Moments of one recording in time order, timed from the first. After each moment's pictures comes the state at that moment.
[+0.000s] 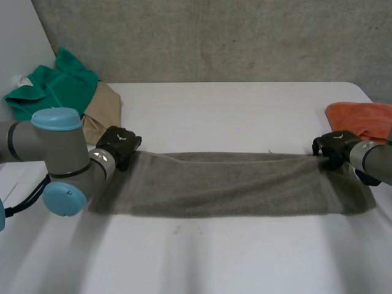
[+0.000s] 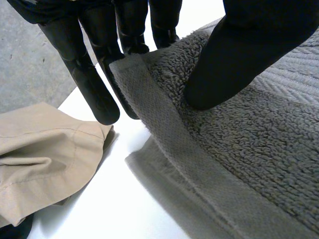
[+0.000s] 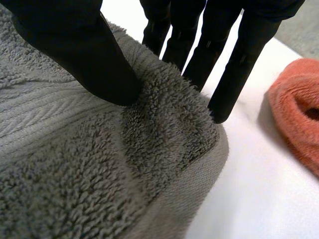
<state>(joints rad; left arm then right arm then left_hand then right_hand) 4.40 -2.35 -1.23 3.21 -1.47 3.74 1.59 -0.68 0.97 0.28 1.26 2.59 0.96 1.20 1.19 1.20 1.01 0.84 1.17 1.19 1.19 0.99</state>
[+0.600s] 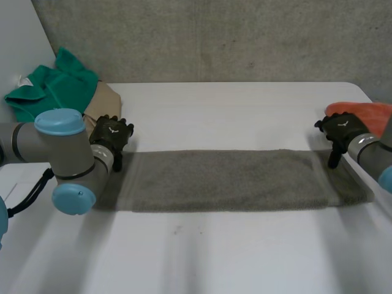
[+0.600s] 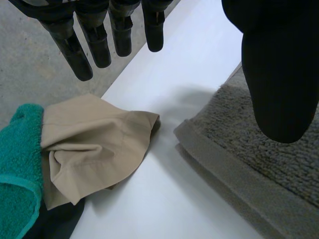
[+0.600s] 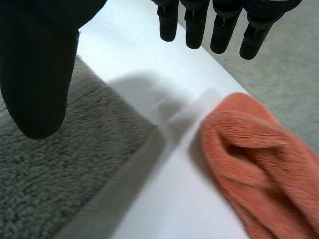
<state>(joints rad) 4.38 -2.35 -1.23 3.32 -1.61 3.74 1.62 -0.72 1.04 0.05 1.37 2.54 0.23 0.24 0.25 0.24 0.06 0.24 0.22 0.22 0.22 0.05</state>
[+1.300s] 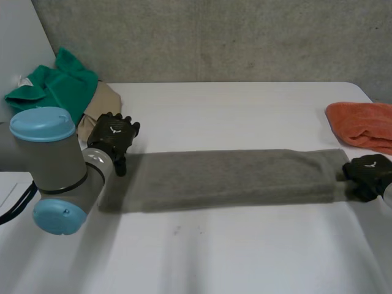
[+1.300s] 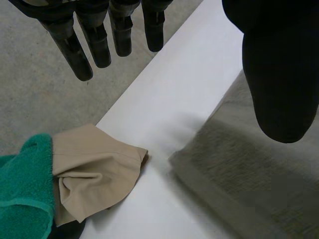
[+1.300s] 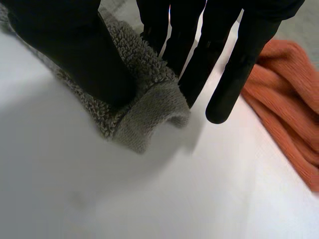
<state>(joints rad) 4.32 -2.09 -1.47 3.33 -1.60 3.70 1.38 -1.03 1.68 -0.16 1.20 2.38 0.23 0.24 0.25 0.24 0.06 1.10 1.18 1.19 1.20 0.97</state>
